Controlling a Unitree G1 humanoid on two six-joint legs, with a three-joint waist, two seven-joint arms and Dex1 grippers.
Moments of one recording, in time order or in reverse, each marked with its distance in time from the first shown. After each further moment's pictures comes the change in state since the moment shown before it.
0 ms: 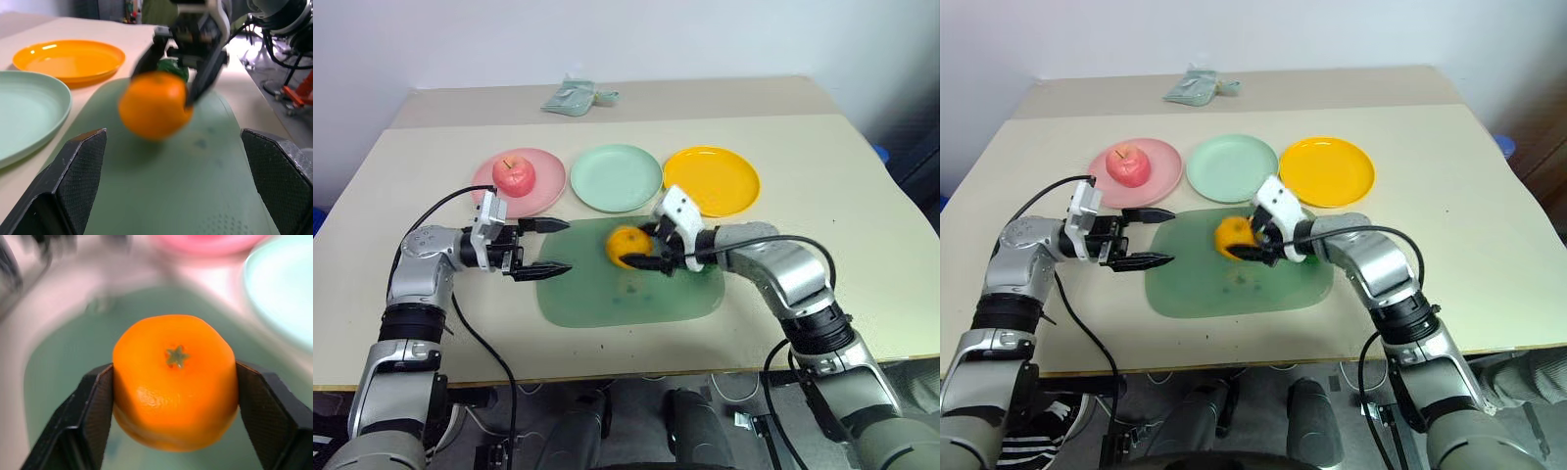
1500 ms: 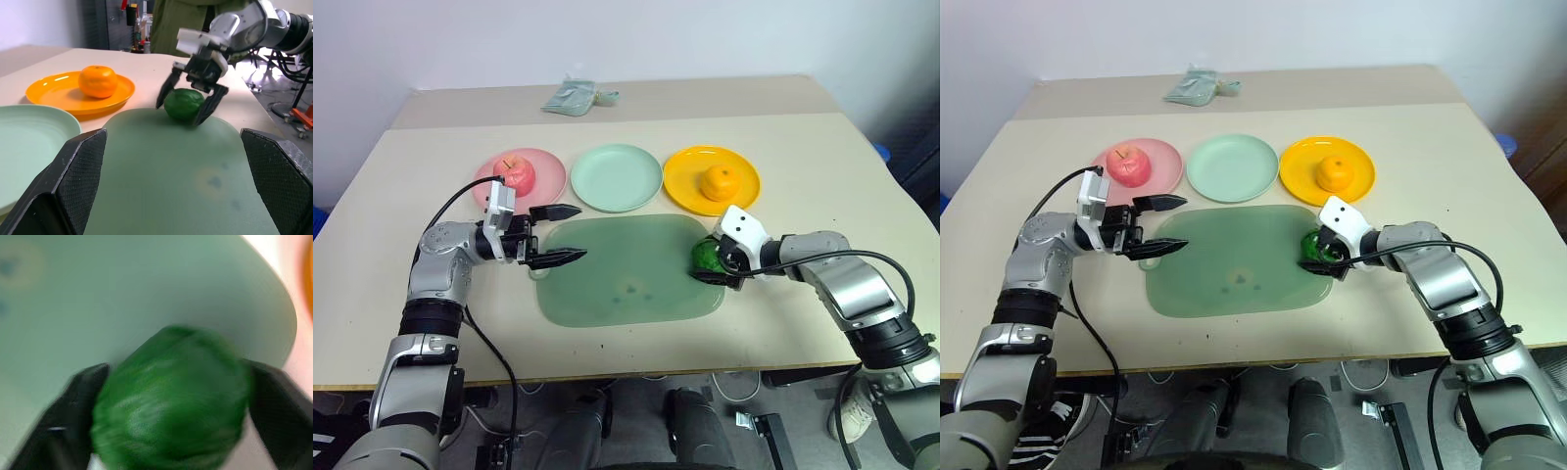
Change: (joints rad) left arm -0.030 -0.062 0.007 -0.017 -0.033 -0.004 0.052; right arm 0.178 -0.347 0.074 0.047 -0.149 -0.167 0.172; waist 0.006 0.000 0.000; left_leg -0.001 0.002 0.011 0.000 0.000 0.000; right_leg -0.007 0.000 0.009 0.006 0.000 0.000
